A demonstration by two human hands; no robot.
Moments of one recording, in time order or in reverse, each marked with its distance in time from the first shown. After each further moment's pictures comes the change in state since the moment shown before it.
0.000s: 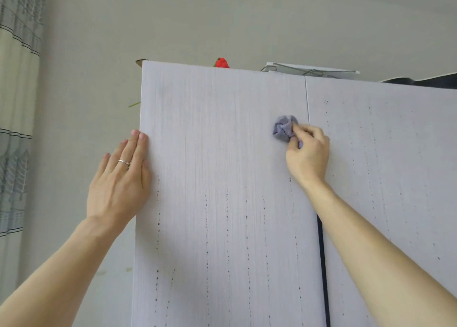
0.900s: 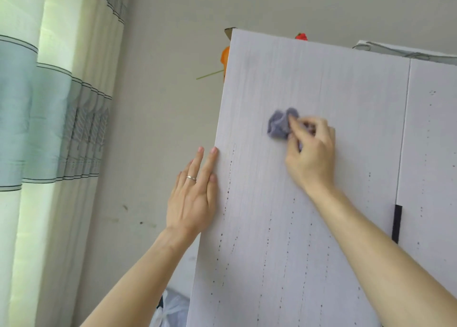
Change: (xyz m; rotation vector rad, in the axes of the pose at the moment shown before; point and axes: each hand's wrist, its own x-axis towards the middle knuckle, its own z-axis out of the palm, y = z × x) left_hand -0.093 -0.004 0.018 -0.315 -0.102 -0.204; right_hand -0.071 -0.103 0.060 0.098 -0.117 -0.355
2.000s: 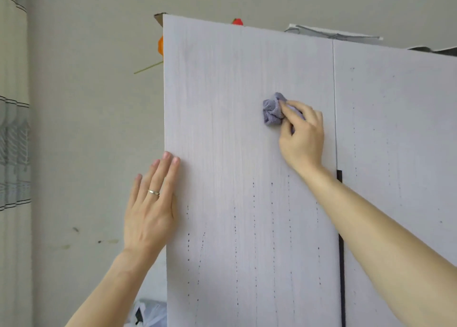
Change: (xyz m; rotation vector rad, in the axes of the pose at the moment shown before) left_hand -0.009 -0.022 0.010 0.172 0.136 0.346; right_hand -0.005 0.052 -0.040 -0.179 0.117 0.127
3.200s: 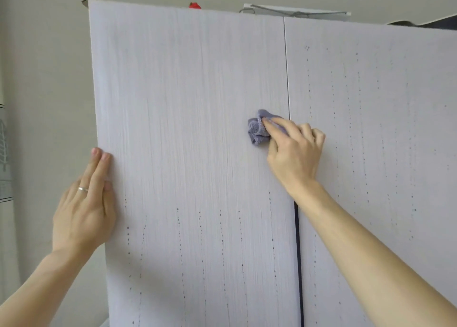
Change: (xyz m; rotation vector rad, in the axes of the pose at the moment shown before) left_hand 0.000 0.022 -0.009 -0.012 -0.086 -0.139; right_hand -0.042 0.088 -0.060 -0.306 0.002 -0.096
